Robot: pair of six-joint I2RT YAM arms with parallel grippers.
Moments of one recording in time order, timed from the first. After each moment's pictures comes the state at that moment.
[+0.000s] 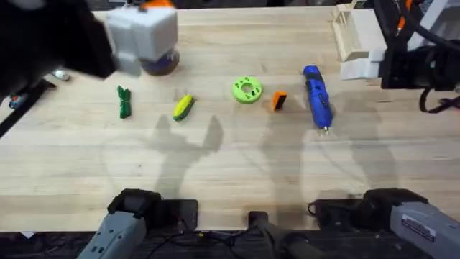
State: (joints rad) left arm -0.12 0.76 1.22 -0.85 0.14 0.07; right arm 0.00 1.05 1.02 -0.94 -0.03 0.02
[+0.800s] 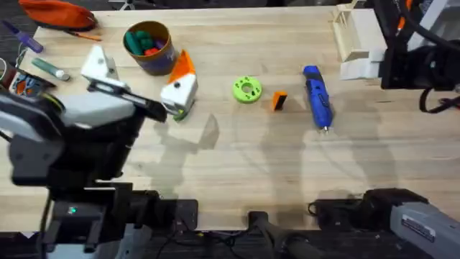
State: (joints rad) left arm 0.01 0.31 0.24 0.18 0.33 -0.01; right arm 0.00 1.05 1.02 -0.94 -0.03 0.02
